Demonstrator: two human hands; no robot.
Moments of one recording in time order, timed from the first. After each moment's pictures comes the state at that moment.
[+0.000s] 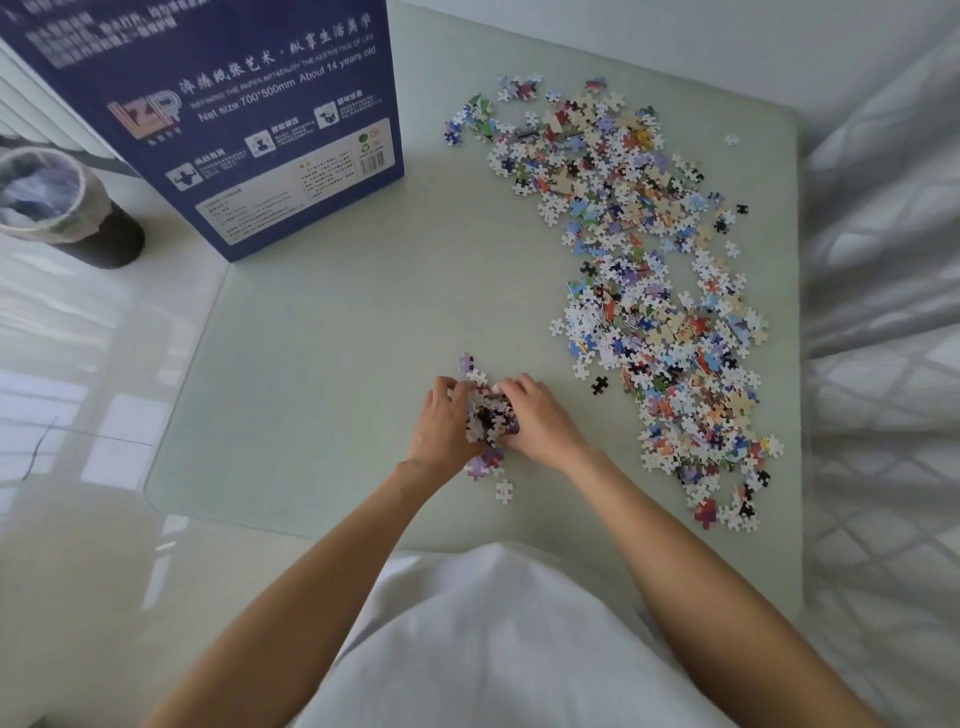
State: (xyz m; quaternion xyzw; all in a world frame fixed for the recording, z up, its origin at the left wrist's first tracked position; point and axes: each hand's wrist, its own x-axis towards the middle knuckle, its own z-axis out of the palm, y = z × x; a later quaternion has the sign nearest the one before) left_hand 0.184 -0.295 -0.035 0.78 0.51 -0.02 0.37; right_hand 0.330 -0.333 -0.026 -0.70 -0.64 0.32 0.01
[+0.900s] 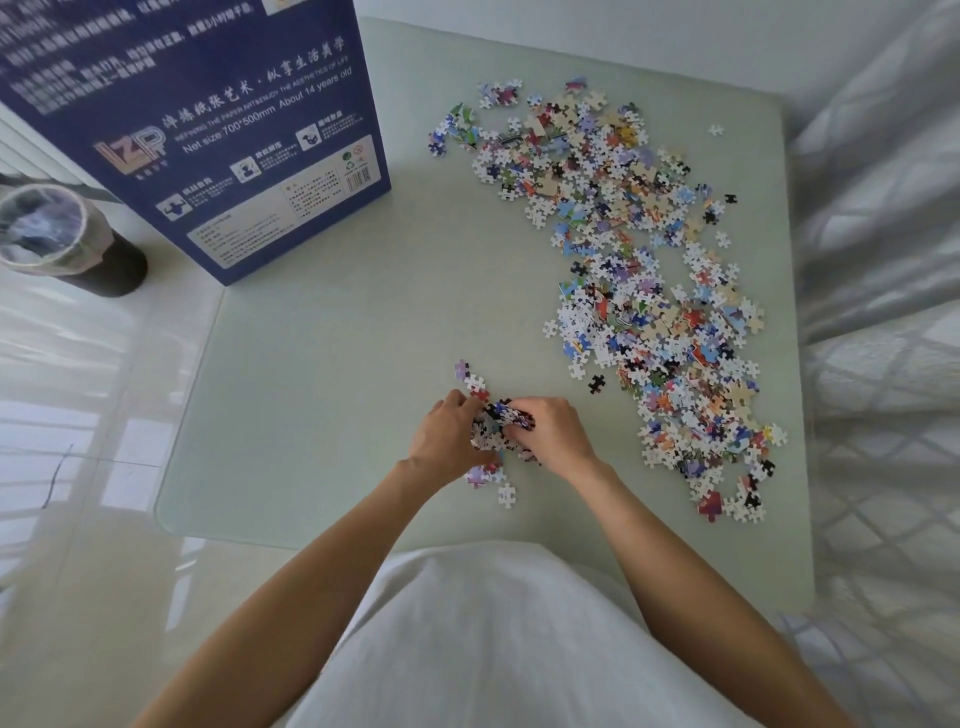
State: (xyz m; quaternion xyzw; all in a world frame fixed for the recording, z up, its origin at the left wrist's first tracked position) left_hand 0.187 -0.285 -0.029 0.81 0.45 -0.11 0.35; right_hand 0.333 -0.348 -0.015 -0.76 -0.54 0.33 0.15
